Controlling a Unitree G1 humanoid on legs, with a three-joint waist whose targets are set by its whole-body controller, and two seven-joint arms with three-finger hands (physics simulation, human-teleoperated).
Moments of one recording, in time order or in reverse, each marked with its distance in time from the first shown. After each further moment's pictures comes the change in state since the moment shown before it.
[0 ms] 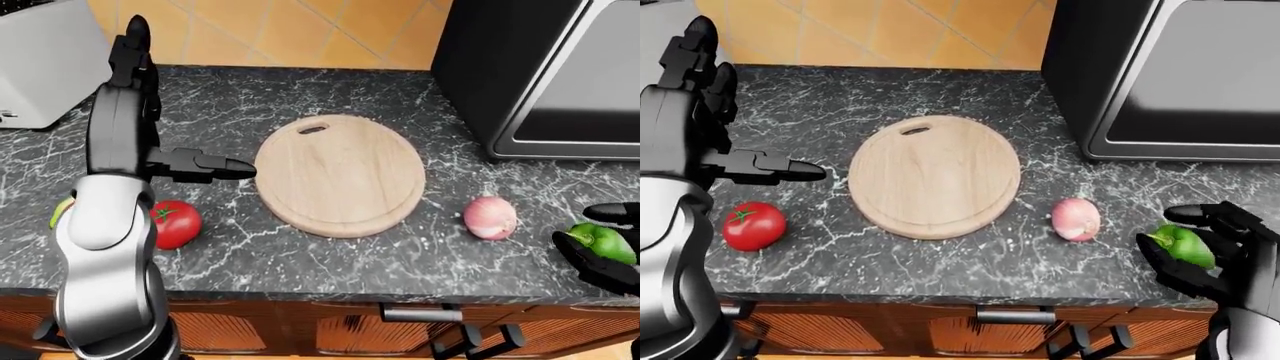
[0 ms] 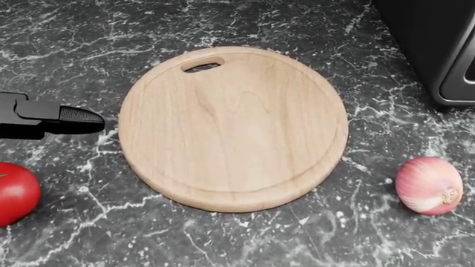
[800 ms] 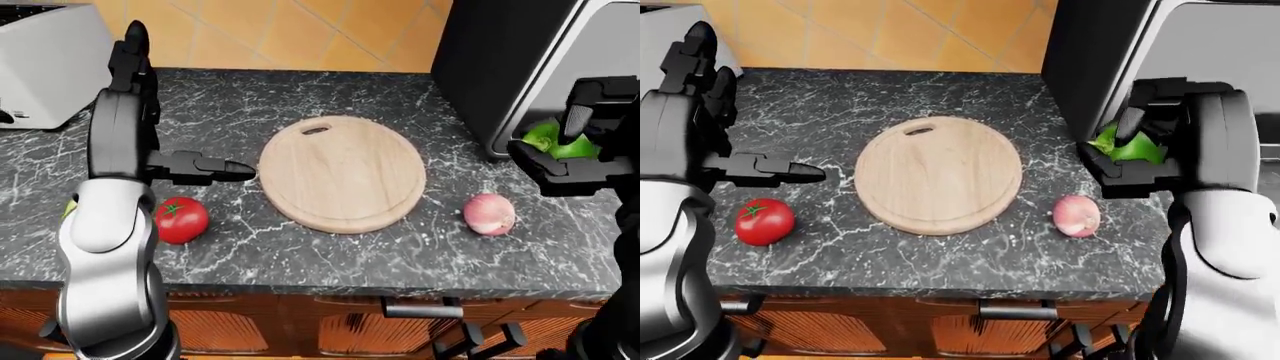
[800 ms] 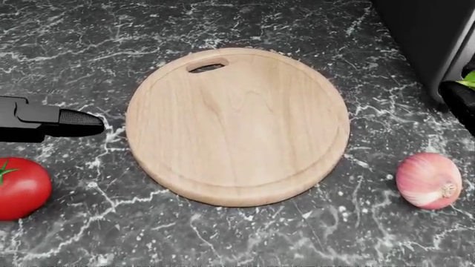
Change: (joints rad) left arm 0.021 -0.006 0.005 0.004 -0.007 -0.019 0.016; right arm -0.545 -0.267 0.402 -0.237 -0.132 0.564 0.109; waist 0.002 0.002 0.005
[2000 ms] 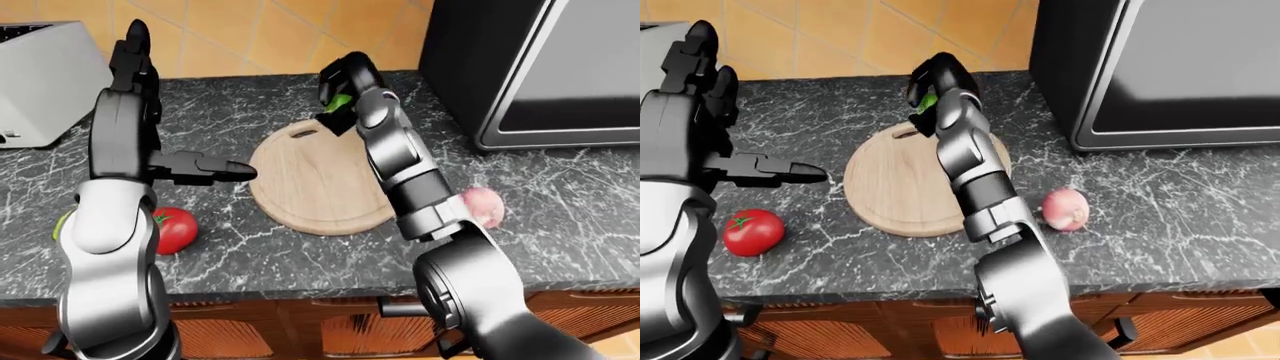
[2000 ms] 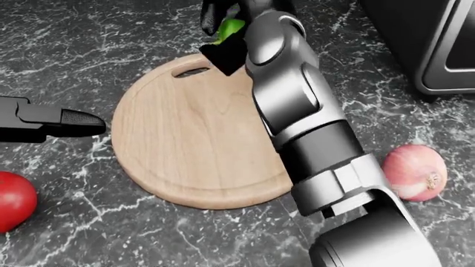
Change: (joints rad) left arm 0.001 -0.002 -0.004 -0.006 -0.006 -0.002 0.006; right arm -0.750 0.477 0.384 1.633 -0.291 -0.755 -0.230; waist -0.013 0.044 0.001
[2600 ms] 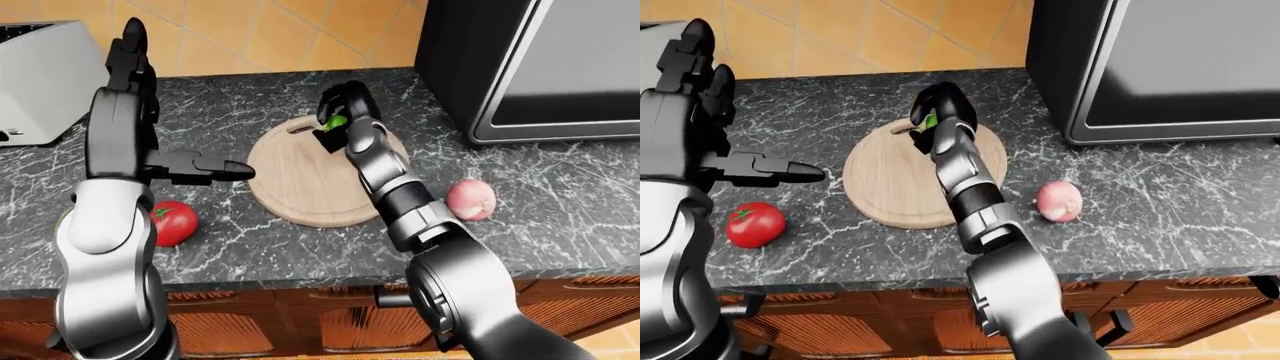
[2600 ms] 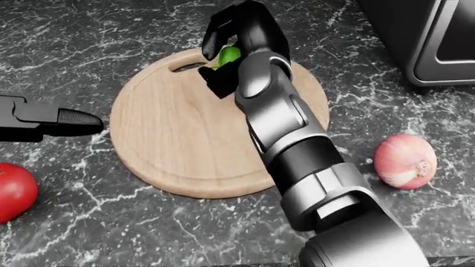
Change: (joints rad) left arm -0.001 0.005 0.006 -0.002 -0.002 0.000 -0.001; right arm -0.002 0.045 -0.039 0.284 0.101 -0.198 -0.255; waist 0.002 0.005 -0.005
